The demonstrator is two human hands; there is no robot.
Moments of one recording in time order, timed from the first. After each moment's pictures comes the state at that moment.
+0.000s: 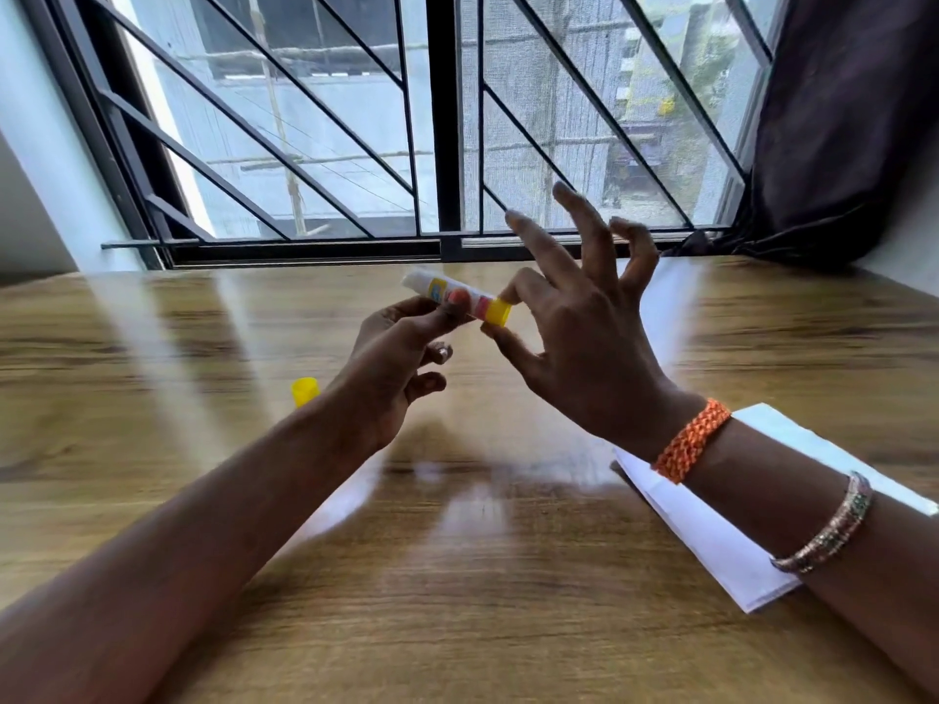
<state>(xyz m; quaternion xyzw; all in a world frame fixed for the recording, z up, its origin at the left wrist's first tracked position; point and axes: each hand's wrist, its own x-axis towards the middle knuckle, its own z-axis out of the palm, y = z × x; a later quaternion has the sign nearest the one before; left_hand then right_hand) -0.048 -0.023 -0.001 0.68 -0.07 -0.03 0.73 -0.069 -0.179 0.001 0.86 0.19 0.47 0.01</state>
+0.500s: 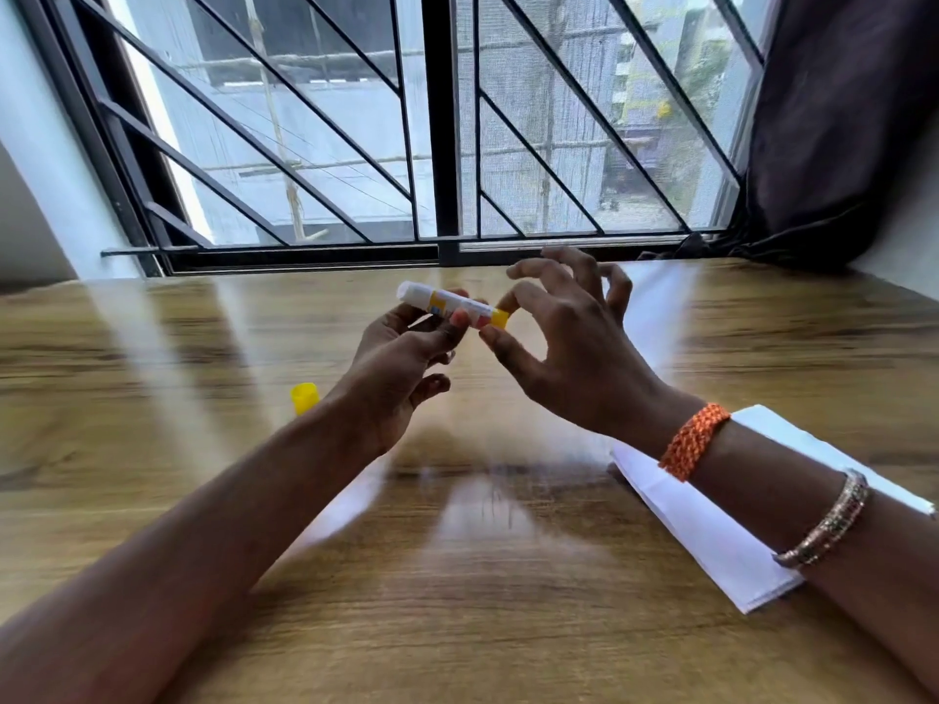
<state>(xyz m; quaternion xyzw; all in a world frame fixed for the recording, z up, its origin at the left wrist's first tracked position) -0.048 -0.026 -0.004 0.67 -0.08 -0.03 0.74 -0.059 -0.182 -0.008 0.90 0.18 0.37 -0.12</state>
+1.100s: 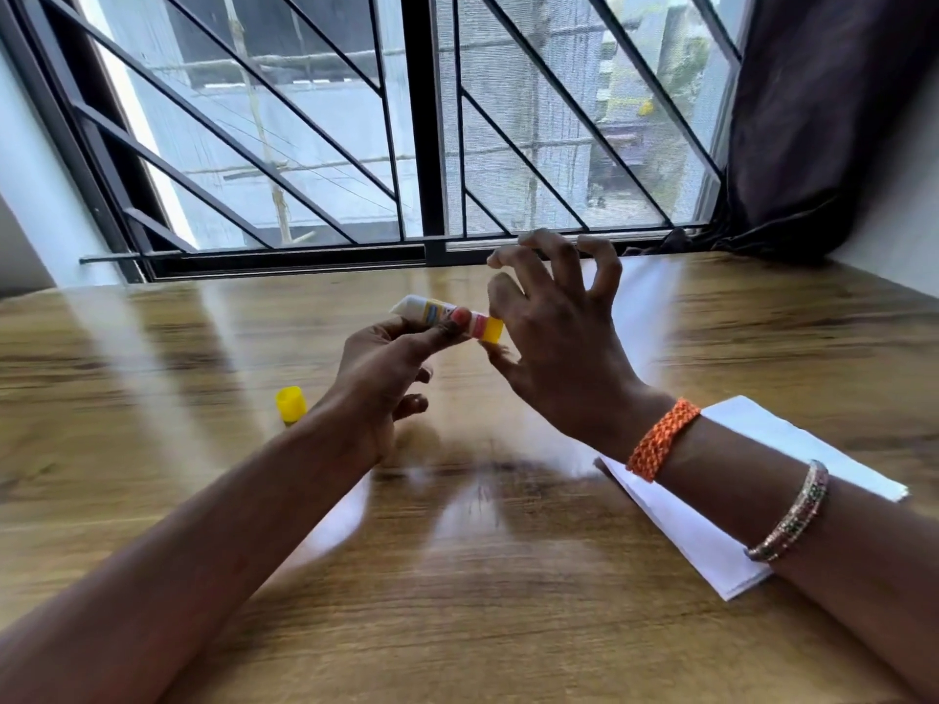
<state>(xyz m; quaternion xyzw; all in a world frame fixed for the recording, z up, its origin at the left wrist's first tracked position) -0.051 -0.029 -0.007 0.72 -0.01 0.00 0.70 -0.065 -0.179 -0.005 0.89 0.15 0.43 0.07</state>
